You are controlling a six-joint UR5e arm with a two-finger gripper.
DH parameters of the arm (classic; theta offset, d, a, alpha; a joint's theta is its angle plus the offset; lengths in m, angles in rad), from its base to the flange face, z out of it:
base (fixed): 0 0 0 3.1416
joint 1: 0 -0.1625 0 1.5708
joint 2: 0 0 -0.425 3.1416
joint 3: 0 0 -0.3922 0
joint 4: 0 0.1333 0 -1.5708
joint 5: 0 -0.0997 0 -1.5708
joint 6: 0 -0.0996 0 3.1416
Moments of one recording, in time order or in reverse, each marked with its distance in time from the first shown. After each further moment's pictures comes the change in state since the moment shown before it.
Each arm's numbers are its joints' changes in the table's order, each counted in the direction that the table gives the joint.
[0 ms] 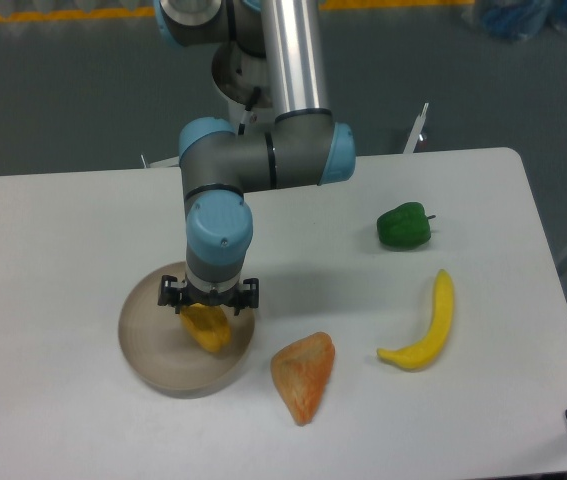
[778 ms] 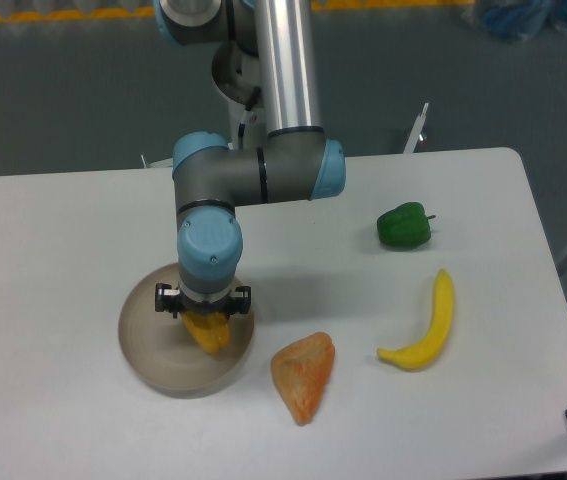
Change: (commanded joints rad) arm 0.006 0.028 0.011 0.002 -0.031 0.000
